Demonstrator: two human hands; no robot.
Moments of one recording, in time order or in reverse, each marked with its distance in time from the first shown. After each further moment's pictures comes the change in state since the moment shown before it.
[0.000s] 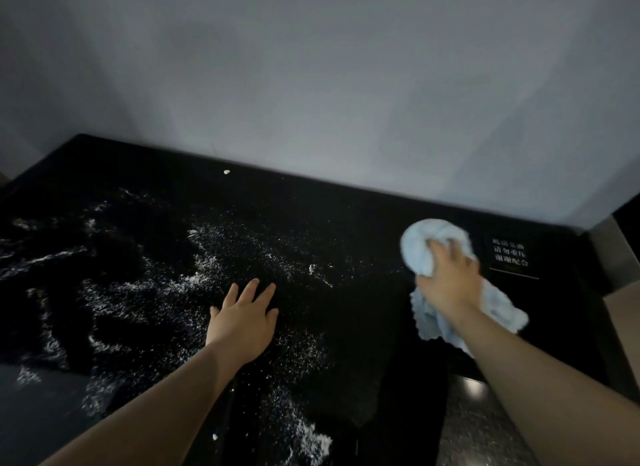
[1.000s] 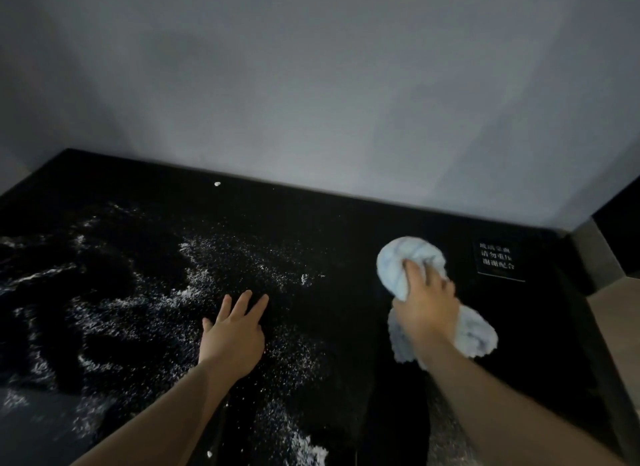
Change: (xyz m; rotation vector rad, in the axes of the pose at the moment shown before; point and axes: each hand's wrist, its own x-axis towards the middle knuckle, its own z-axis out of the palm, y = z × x) left_hand -0.003 0.000 -0.001 0.038 0.018 0.025; right_hand -0.038 -0.026 0.008 0.029 0.069 0.083
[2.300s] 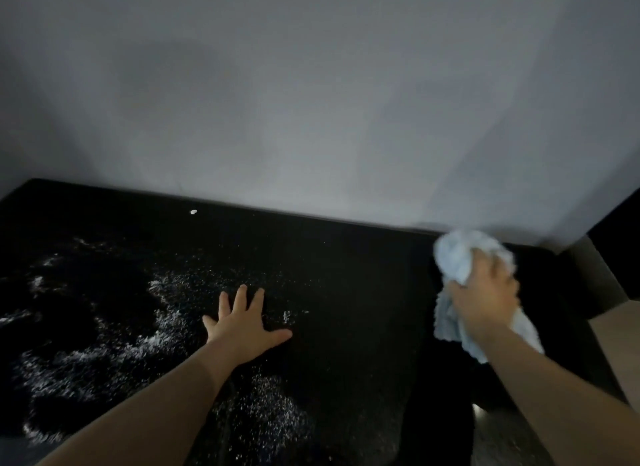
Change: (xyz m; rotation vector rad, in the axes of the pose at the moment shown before) left_hand 0.074 0.038 -0.036 0.026 -0.128 -0.045; right_hand 0.089 0.079 -0.018 0.269 0.161 0.173
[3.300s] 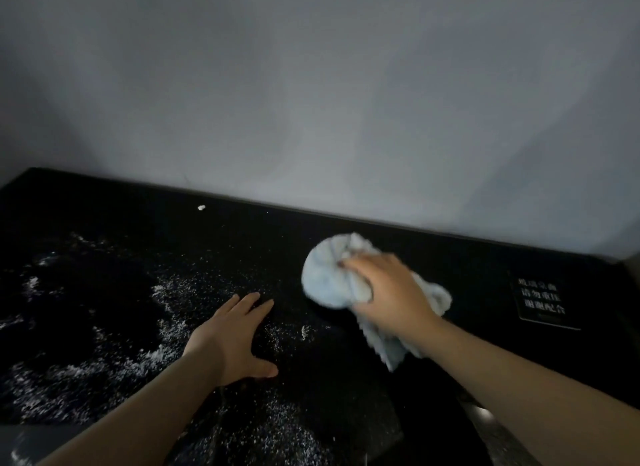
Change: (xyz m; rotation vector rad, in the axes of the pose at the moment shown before) left_hand 0.005 -0.036 -0.017 0.110 -0.001 0.218; right_hand -0.031 -0.149 0.055 0.504 -0.690 -1.016
